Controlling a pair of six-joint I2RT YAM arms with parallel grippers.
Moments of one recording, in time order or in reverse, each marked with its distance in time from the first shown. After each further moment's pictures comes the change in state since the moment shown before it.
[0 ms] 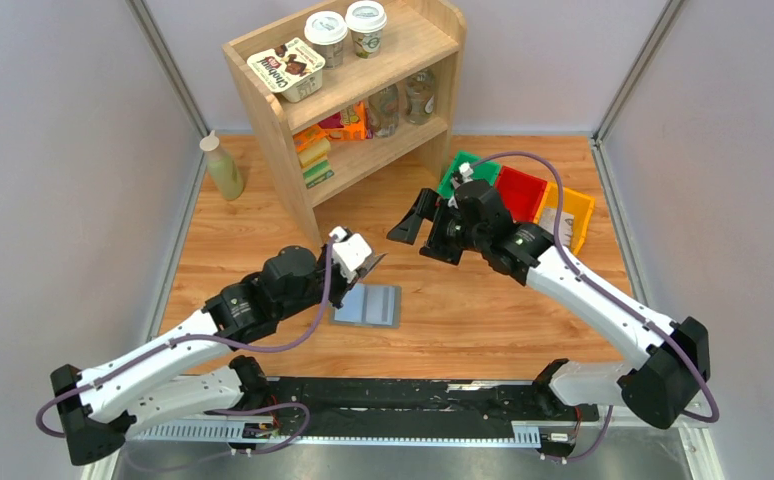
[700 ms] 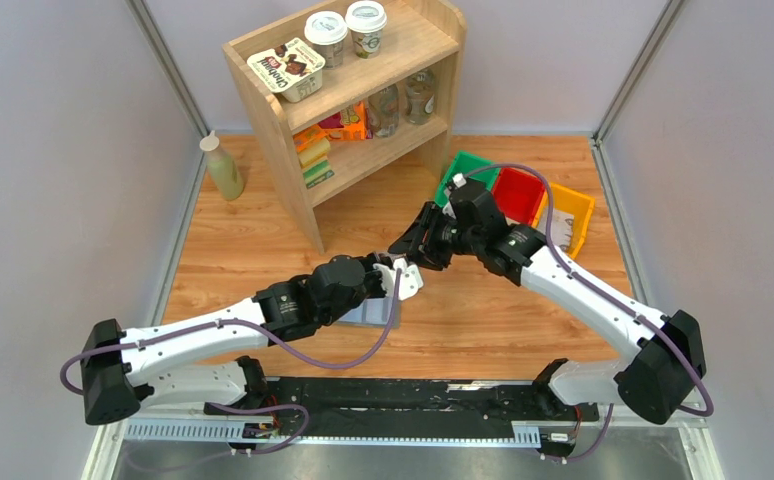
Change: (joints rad) left arm -0.192 0.253 0.019 0.195 -0.310 0.528; right arm 0.001 0.012 -0.021 0.024 -0.130 0.138
